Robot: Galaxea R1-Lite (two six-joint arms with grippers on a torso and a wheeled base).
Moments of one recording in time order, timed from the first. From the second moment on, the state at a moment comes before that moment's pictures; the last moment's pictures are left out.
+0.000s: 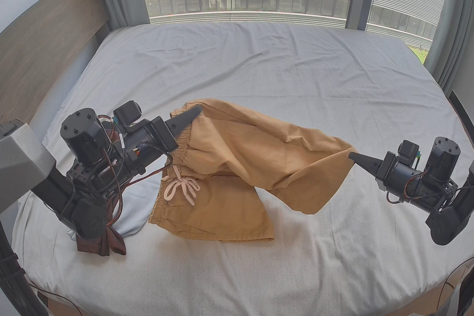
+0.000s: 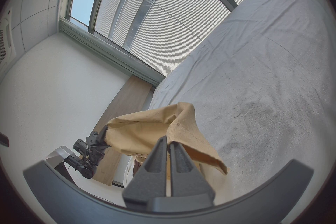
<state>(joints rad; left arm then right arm) -0.36 1.99 -0.71 -1.50 -0.46 -0.65 0.18 1.88 -0.36 -1.44 0.50 0.76</state>
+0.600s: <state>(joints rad) -0.32 2.10 -0.63 -1.54 -0.46 -0.64 0.16 2.06 -0.36 -1.50 0.51 0.73</state>
